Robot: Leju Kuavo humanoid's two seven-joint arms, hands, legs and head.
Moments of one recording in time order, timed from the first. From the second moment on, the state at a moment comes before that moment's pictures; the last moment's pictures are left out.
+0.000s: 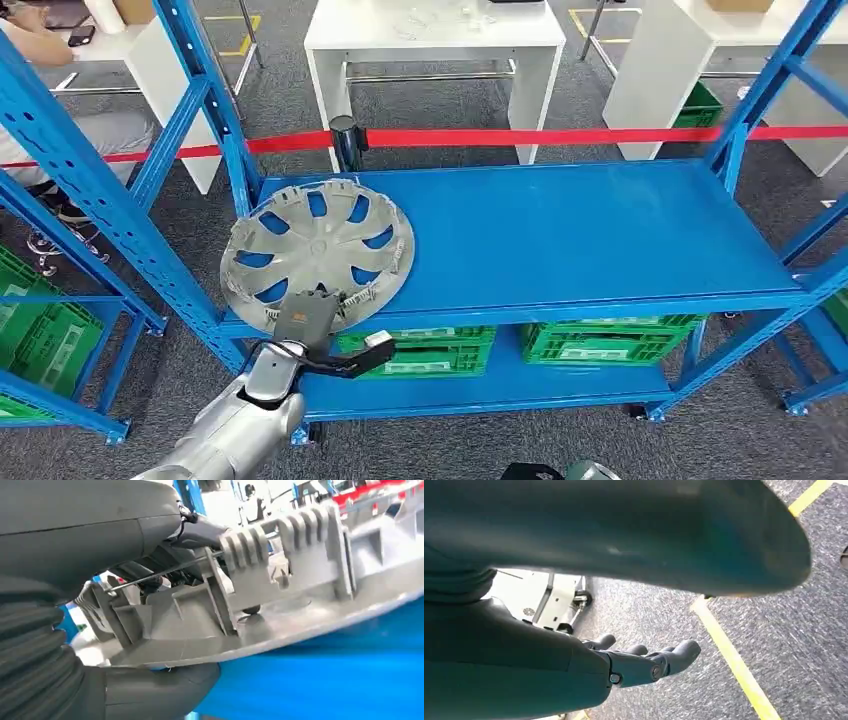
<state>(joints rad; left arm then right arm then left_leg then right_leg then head) -0.68 -0.25 -0.72 -0.24 -1.17 0.41 0.05 -0.21 0.01 -0.45 -0.19 1.04 0.50 0.37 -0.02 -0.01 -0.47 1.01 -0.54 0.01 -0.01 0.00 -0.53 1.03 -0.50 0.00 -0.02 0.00</state>
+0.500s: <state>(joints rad) -0.68 -0.32 -0.45 -0.29 -0.77 0.53 -0.47 -0.21 0.02 -0.49 -0.19 1.04 0.50 0.36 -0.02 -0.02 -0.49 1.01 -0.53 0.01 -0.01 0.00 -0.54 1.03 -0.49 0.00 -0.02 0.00</state>
